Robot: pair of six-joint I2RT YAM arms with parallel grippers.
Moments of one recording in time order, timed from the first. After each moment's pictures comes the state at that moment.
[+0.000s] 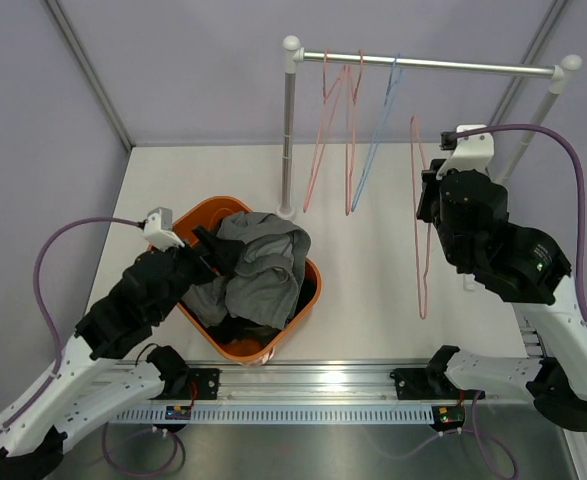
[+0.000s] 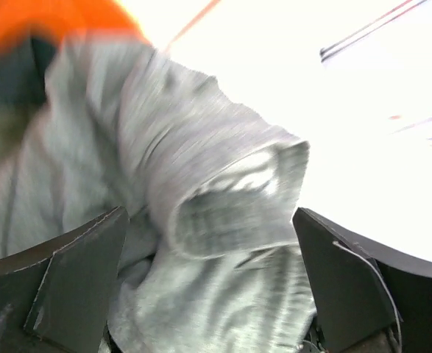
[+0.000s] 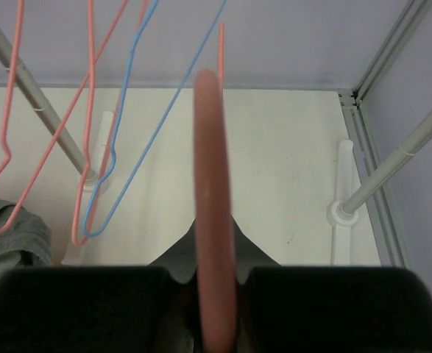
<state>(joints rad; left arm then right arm) -0.77 0.57 0.79 -0.55 -0.37 -0.86 0.87 1.07 1.66 -0.90 0.84 0.22</state>
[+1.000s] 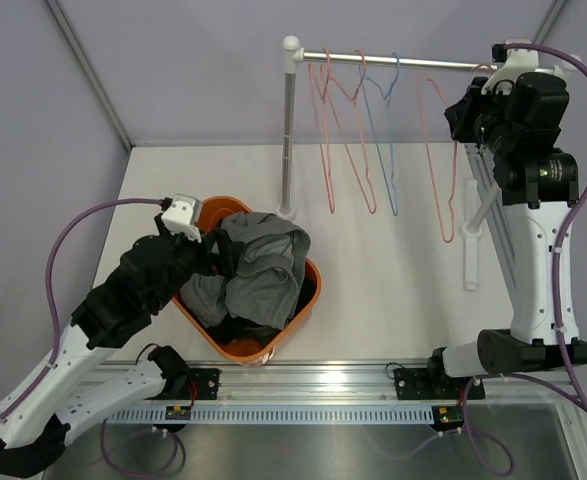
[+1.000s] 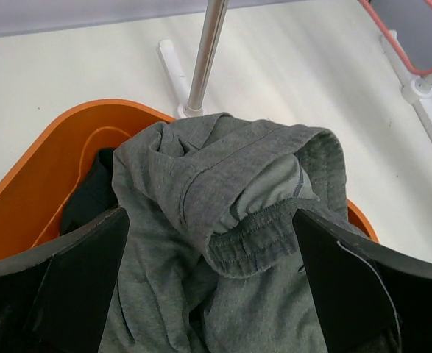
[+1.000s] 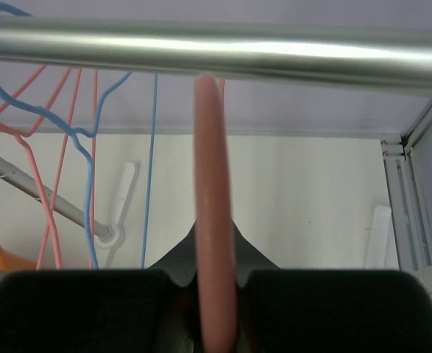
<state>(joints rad) -0.77 0.68 1.00 -0.60 -0.32 -0.27 0.03 1.41 1.96 -0.76 -0.12 0.11</state>
